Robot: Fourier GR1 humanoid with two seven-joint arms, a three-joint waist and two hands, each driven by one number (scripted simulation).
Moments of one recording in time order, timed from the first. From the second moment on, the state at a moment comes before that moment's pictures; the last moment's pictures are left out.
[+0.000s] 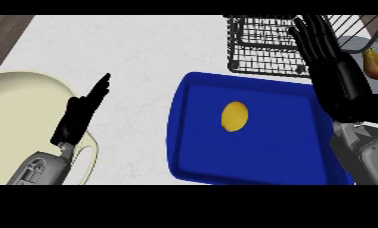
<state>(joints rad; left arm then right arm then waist) -0.18 0.42 -0.27 -1.35 0.14 0.10 0.13 -0.37 -0.48 0.25 -1.71 -0.39 -0.24 0.01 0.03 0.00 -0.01</state>
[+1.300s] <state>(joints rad) -0.17 0.23 -0.24 -1.53 0.05 0.36 0.02 0.38 -0.50 0.05 -2.05 -0.33 -0.15 -0.20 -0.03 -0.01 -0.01</state>
